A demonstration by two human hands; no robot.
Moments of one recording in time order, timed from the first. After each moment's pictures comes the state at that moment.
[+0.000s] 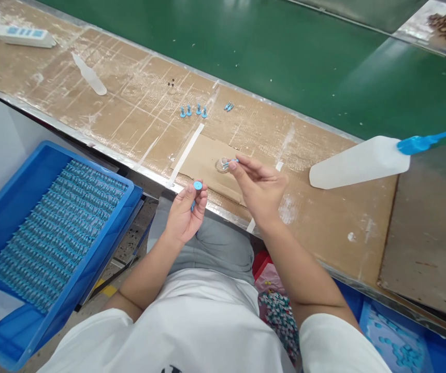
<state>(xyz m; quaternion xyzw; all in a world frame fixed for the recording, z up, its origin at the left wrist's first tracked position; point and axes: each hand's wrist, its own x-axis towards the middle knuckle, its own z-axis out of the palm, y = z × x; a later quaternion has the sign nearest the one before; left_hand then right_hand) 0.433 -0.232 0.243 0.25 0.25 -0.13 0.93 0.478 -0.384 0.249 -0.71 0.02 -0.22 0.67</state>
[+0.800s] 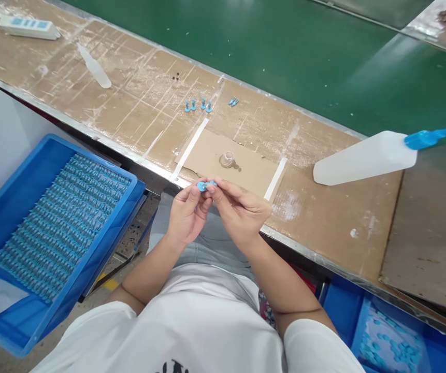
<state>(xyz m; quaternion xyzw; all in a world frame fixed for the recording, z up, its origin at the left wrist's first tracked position) 0.414 -0.233 0.256 0.28 0.17 -0.09 0.94 0.417 -0.336 0.258 -0.69 0.01 -0.25 0.68</state>
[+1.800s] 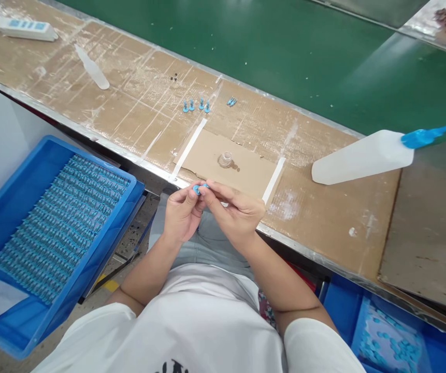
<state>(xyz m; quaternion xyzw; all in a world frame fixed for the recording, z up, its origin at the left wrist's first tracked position) 0.416 -0.227 0.249 0.32 0.17 -0.07 0.93 0.414 -0.336 0.259 -0.72 -0.03 -0.24 0.65</state>
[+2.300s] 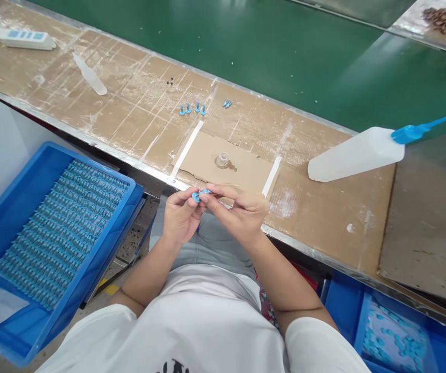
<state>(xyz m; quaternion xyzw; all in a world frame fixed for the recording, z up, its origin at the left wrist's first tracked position) 0.413 -0.227 0.254 0.32 0.16 -0.08 0.93 0.419 -0.355 0.261 -0.72 -0.07 -0.21 0.66</state>
